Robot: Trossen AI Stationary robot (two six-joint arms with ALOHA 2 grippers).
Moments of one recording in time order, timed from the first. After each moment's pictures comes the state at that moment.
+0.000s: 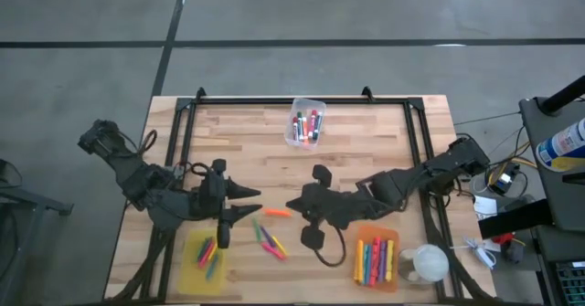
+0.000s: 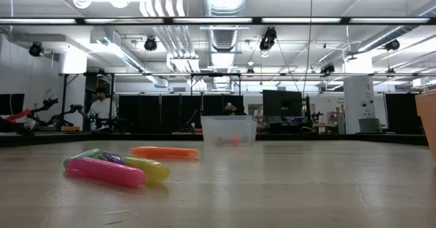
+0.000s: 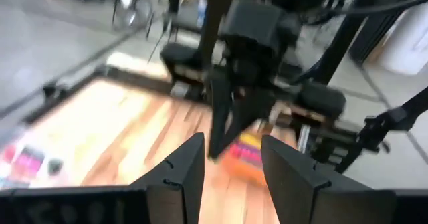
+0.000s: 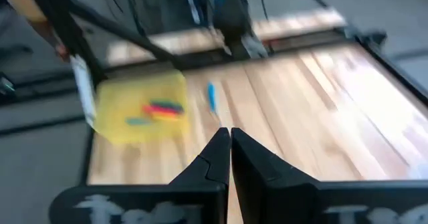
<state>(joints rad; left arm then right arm) -0.66 1.27 1.47 -0.55 -0.77 -0.51 0.41 1.74 1.73 -0.57 0.48 0.42</state>
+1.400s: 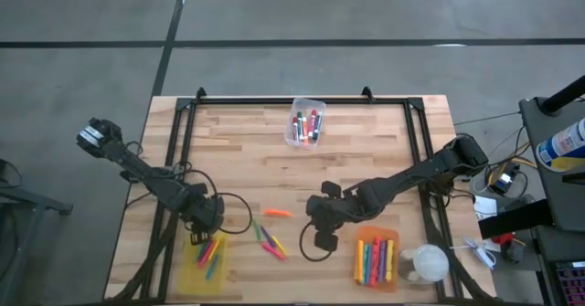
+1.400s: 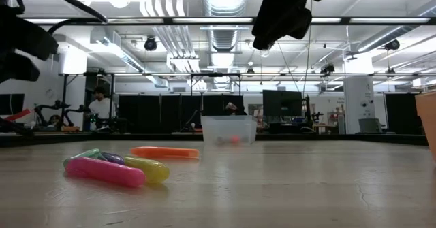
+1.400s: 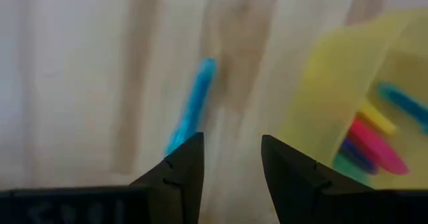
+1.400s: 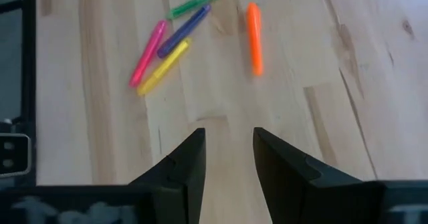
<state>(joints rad) -0.60 1.21 0.71 -0.96 0.05 -0.84 0.37 1.74 1.35 -0.61 0.17 0.56</state>
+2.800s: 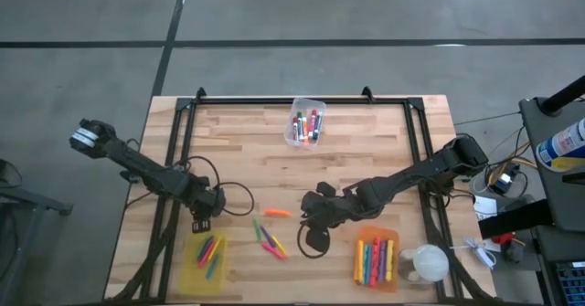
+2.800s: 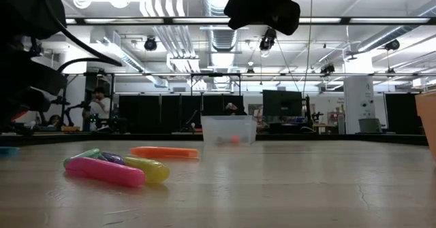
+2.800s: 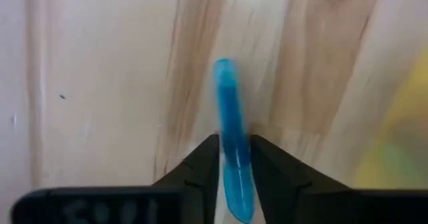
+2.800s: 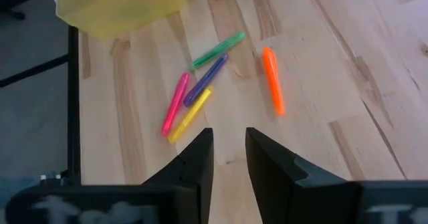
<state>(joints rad) -0.42 1.13 0.47 -0.76 0.09 -0.63 0.36 1.74 1.35 -0.46 0.19 0.65</state>
